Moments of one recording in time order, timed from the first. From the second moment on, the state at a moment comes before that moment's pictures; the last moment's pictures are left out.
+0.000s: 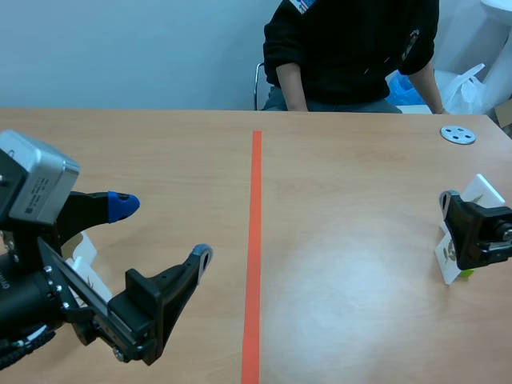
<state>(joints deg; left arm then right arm) 35.6 -28.6 9.0 115.6 -14.1 -17.0 -3.6 -28.7 22.1 18.1 96.1 18.8 24.1 8.4</state>
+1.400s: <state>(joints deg) 35.6 -28.6 9.0 115.6 -14.1 -17.0 -3.6 -38.4 22.3 2.5 112.8 15.9 23.8 2.4</state>
